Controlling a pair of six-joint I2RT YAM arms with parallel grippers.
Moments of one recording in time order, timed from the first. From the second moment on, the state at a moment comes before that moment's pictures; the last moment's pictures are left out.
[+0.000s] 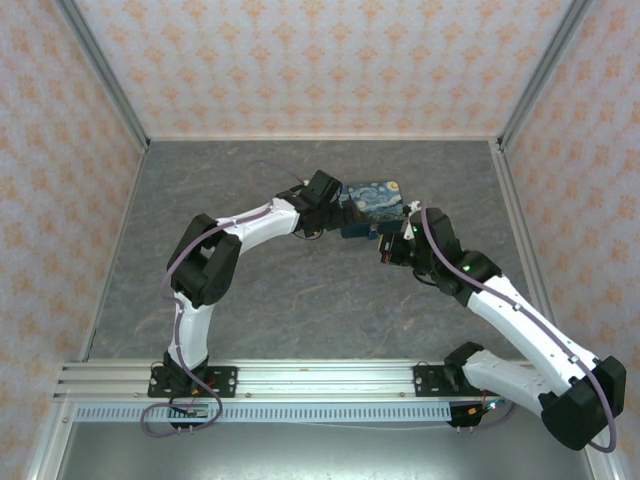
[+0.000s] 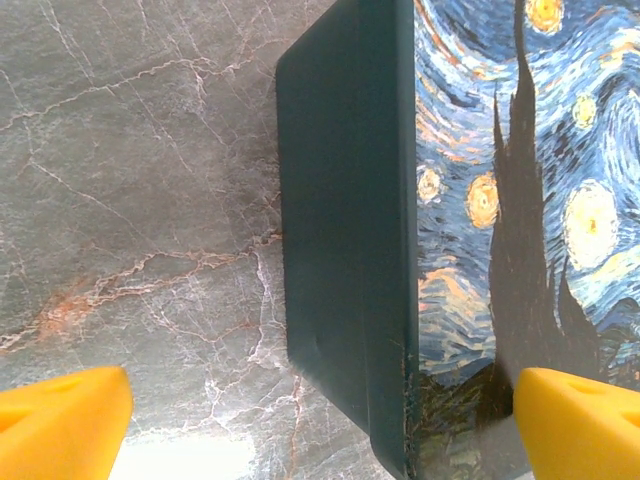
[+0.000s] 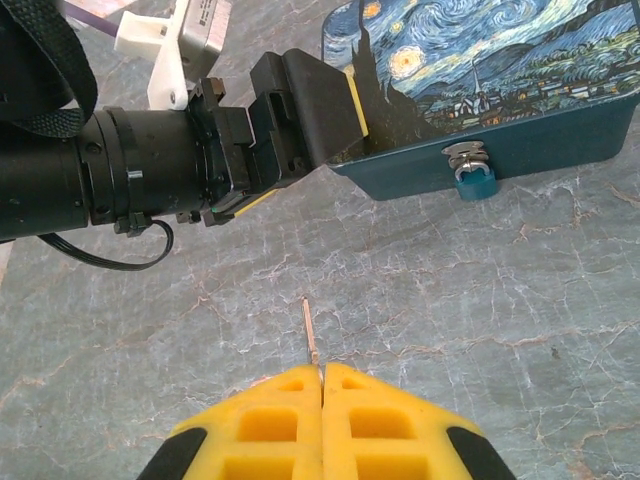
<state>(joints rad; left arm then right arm) -0.59 2.04 1.51 -0.43 0.05 -0.85 0.55 0.98 0.84 -0.54 -0.06 0.64</state>
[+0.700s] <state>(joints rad) -0.46 1.85 1.26 -0.39 0.03 -0.80 0.55 1.04 0.84 -0.53 -0.09 0.64</state>
